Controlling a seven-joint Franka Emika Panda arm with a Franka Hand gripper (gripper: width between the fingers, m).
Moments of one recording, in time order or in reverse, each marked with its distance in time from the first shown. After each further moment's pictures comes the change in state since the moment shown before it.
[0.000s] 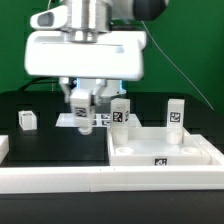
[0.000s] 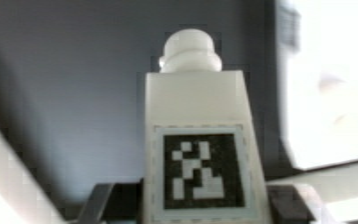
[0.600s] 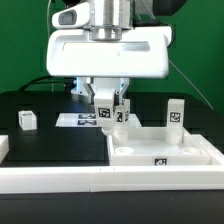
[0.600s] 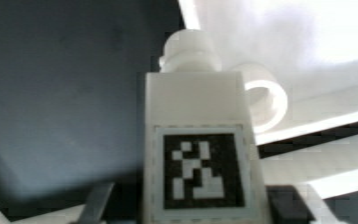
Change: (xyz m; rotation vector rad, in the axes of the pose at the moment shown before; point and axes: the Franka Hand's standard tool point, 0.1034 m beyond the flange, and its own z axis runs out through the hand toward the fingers) arm 0.006 -0.027 0.001 0.012 -0.018 0.012
